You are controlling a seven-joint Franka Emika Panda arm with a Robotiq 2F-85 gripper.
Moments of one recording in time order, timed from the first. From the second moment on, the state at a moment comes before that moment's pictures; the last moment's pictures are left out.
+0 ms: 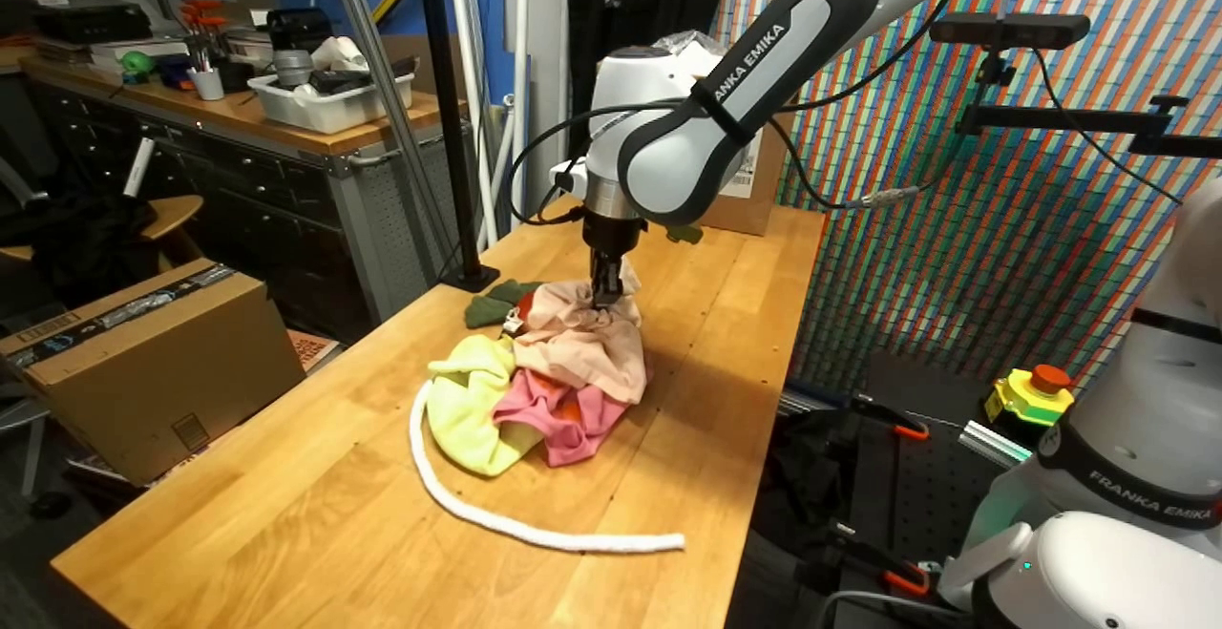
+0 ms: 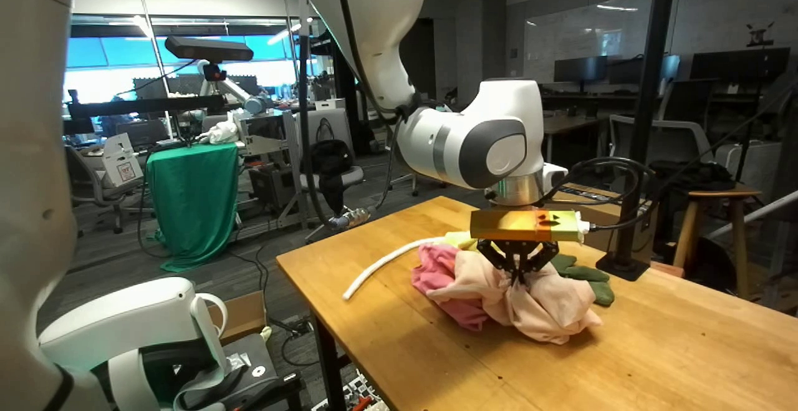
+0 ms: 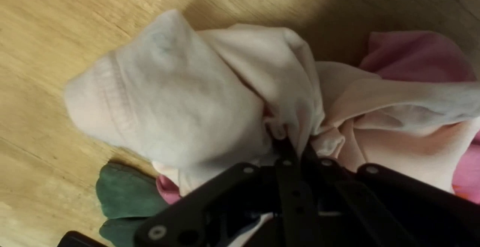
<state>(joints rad) -0.04 0.33 0.07 -2.19 -0.06 2.65 -0.64</state>
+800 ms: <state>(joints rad) -0.04 0.12 0.02 -2.24 -0.18 2.81 -0.36</state>
